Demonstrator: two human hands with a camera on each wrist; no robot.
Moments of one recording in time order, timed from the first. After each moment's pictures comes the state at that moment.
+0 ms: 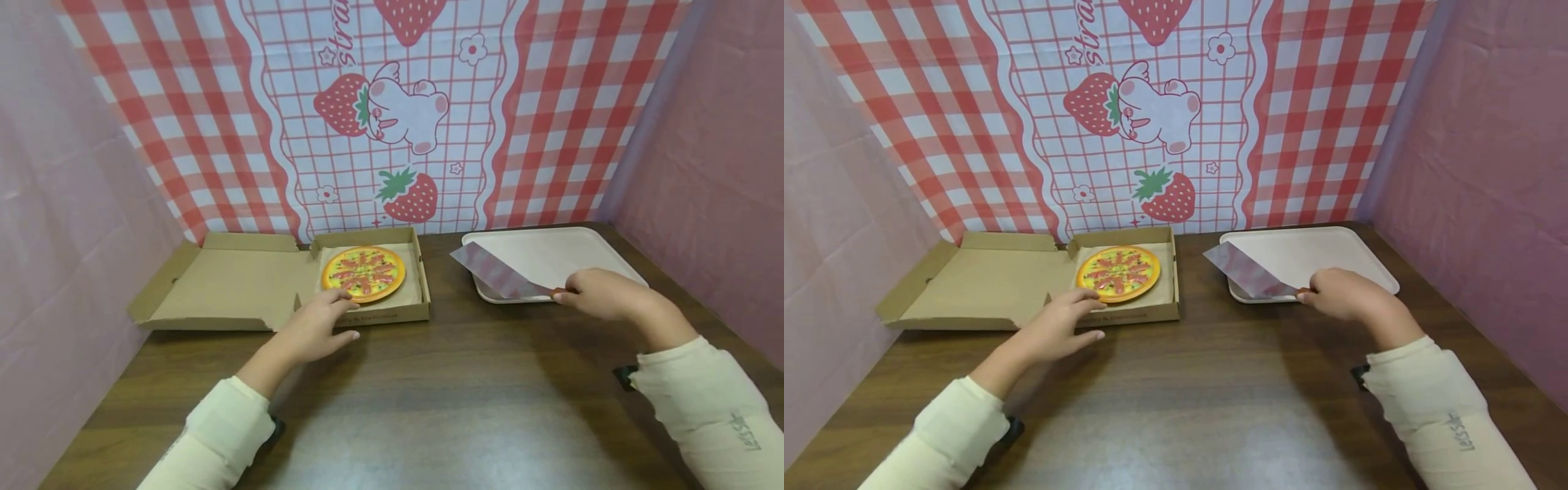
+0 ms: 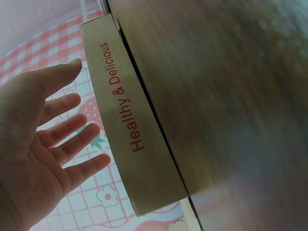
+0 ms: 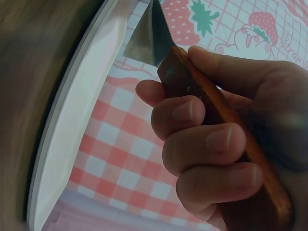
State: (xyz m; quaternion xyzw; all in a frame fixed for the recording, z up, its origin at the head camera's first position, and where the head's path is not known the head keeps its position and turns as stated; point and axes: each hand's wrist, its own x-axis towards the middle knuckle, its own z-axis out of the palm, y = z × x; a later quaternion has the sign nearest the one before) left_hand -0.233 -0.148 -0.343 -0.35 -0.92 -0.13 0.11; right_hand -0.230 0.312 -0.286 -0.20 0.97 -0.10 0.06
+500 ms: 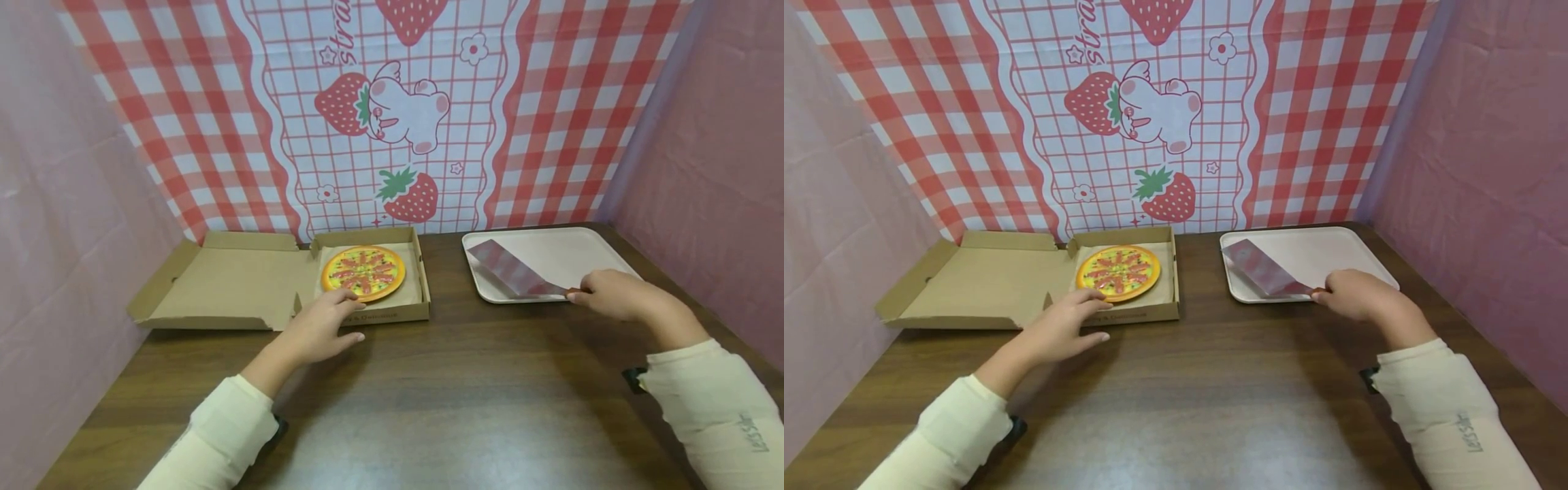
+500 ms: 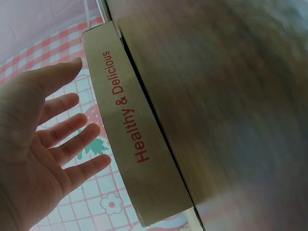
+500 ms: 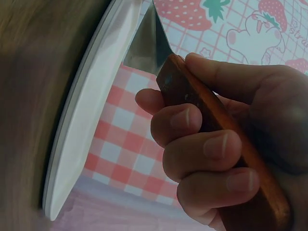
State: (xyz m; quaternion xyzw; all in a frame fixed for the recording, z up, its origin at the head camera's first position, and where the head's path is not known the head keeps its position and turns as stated) left_hand -0.232 -0.141 -0.342 -0.36 -0.92 -0.11 0.12; right_hand -0.233 0.332 -0.293 -0.17 0.98 -0.11 0.06
